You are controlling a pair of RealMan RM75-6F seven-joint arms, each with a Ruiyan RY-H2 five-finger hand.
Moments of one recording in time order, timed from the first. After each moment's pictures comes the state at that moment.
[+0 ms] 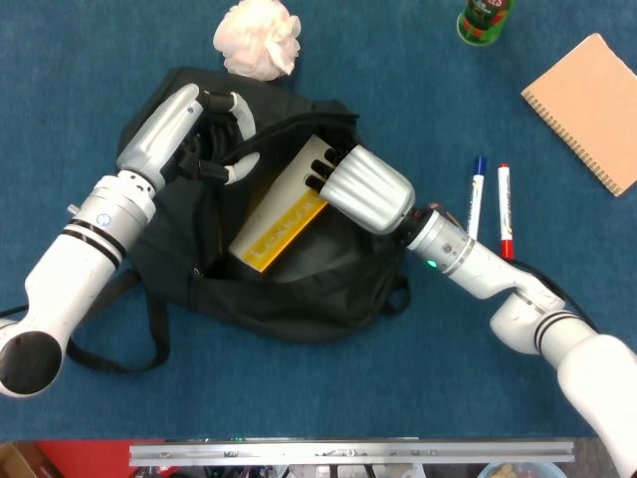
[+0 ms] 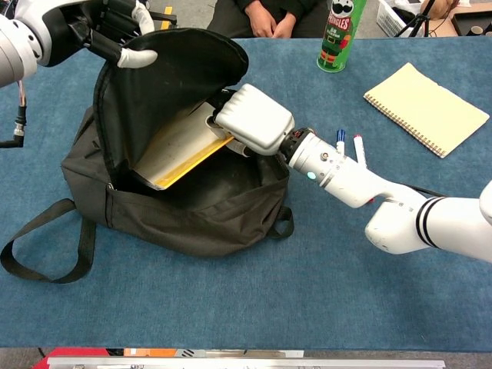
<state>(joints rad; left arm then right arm) -0.75 -1.08 -0.35 -2.00 0.78 0.81 -0.25 0.93 -2.27 -0.04 -0.27 -1.68 1.29 0.07</state>
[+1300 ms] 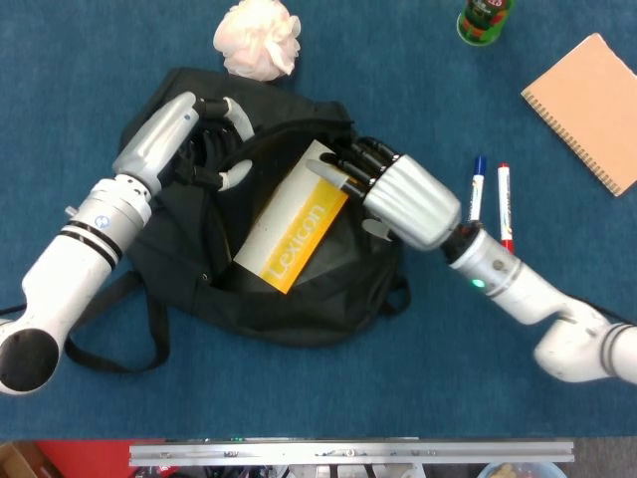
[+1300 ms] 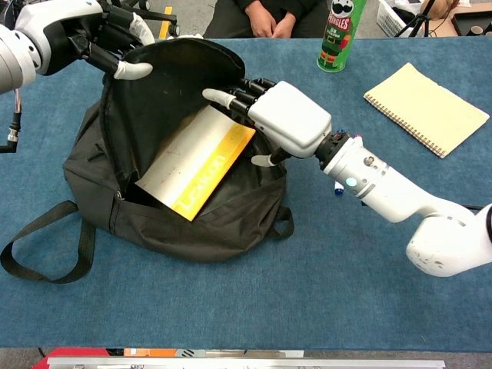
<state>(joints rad) -0.77 -1.07 -0.31 -1.98 0.77 0.78 -0.23 0.80 -1.90 -0.03 -0.90 -1.67 1.33 -0.02</state>
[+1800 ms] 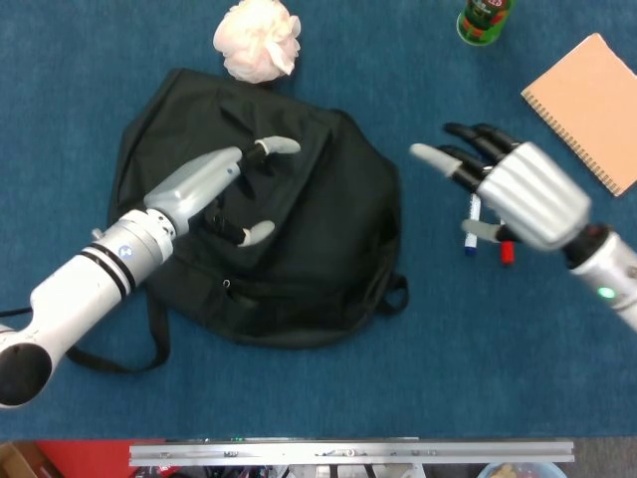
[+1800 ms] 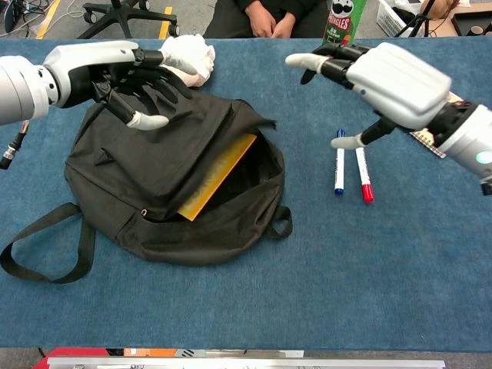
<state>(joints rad) -0.80 -1.02 -0.27 -2.03 0.88 0.59 -0.23 0.67 -1.37 -0.08 -1.44 -1.67 1.35 -0.06</state>
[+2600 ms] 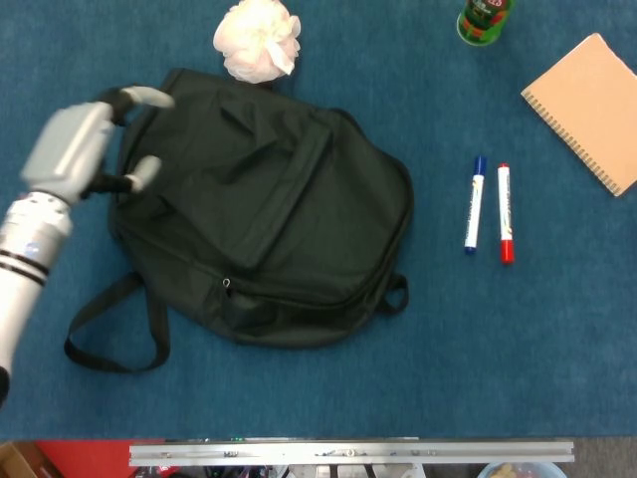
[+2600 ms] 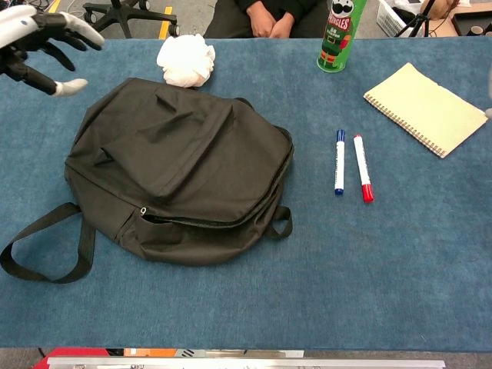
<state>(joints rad) -0.57 -1.11 -0.18 -1.78 1.13 1.03 -0.17 0.41 -1.07 -0.07 -1.53 -1.44 1.35 -0.05</state>
